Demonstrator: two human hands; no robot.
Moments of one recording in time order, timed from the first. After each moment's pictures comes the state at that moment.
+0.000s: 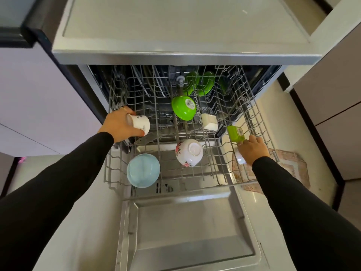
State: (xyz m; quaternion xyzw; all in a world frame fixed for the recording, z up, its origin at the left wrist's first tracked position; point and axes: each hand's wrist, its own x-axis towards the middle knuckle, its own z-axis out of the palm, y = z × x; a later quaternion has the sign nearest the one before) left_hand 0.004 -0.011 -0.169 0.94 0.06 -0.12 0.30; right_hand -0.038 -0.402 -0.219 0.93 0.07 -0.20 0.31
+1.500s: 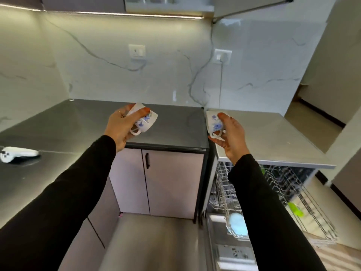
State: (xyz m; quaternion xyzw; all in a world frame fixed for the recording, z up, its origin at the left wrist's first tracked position) left_hand -0.230 0.372 0.255 0.66 0.09 0.15 0.73; right_hand -0.181 0.100 0.226 0.58 0.00 0.04 -0.81
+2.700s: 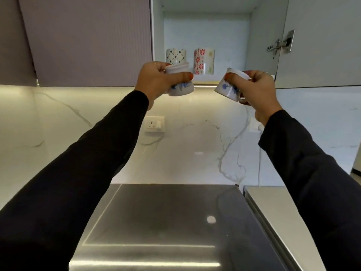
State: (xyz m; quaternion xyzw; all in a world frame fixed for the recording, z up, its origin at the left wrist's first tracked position) left_hand 0.156 0.551 0.499 0.74 -0.16 0.31 0.57; right_hand 0.180 0.321 0.477 0.69 0.16 0.33 -0.62
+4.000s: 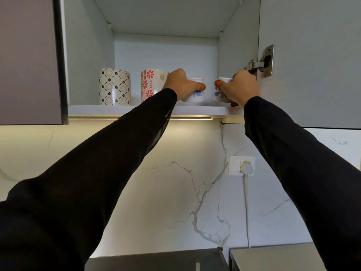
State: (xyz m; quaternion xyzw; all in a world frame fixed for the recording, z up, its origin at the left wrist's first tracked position) left_hand 0.416 0.379 0.596 0.85 -0.18 0.35 0.36; right_hand 0.399 0.219 0.585 0.83 0.02 0.46 -0.31
